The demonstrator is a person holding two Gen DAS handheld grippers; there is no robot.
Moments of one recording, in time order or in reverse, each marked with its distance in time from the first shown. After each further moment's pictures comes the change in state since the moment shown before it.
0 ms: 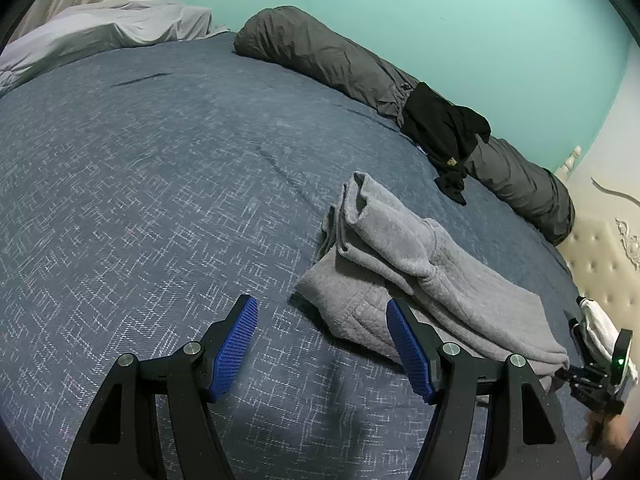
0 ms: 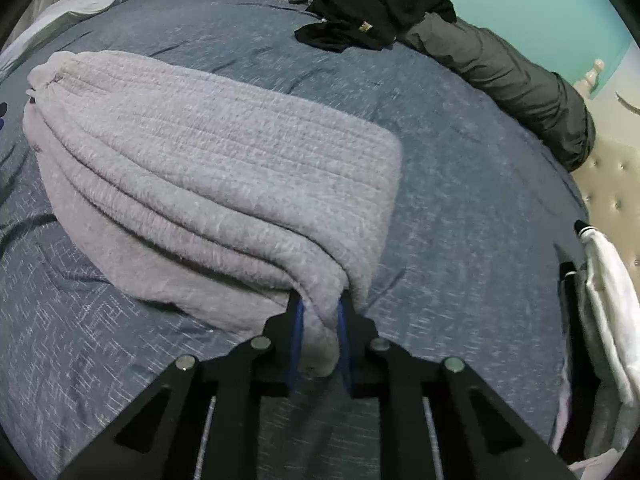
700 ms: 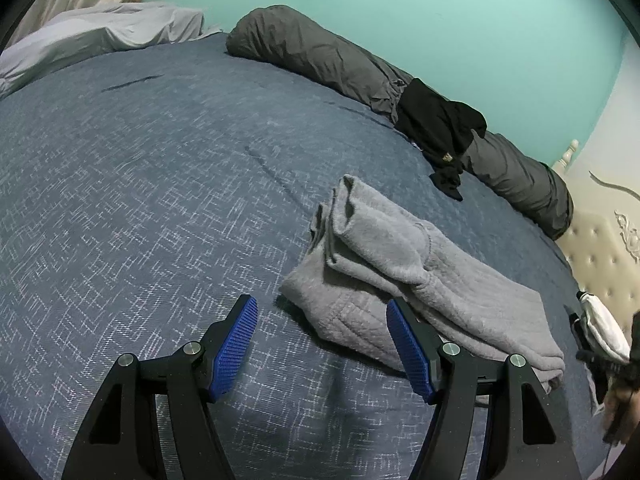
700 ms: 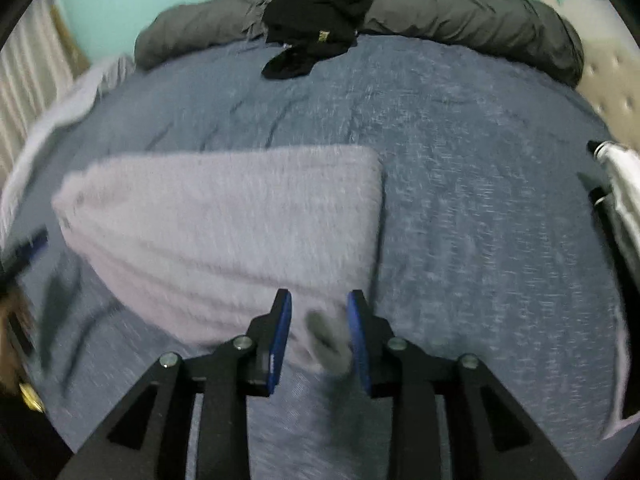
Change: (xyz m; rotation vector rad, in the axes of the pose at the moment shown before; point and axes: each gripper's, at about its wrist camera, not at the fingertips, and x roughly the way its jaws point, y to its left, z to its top) left arm 0.006 -0.012 0.002 0.023 0.004 -0.003; right arm -0.017 -0.043 0.025 0.344 -0.017 0.280
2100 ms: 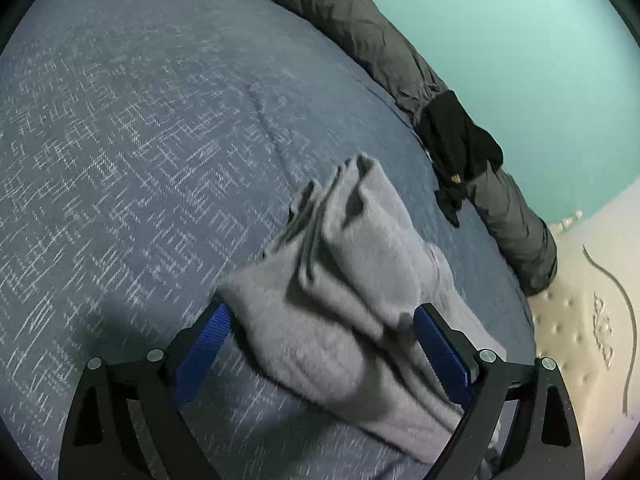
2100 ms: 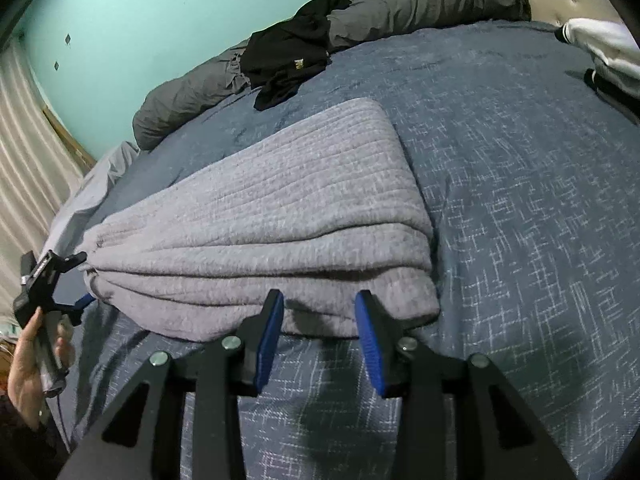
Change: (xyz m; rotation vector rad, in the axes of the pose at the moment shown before) left arm 0.060 0.010 0.009 -0.315 0.084 -0.091; right arm 0.019 0.002 -0.098 0.253 -0.222 0.145
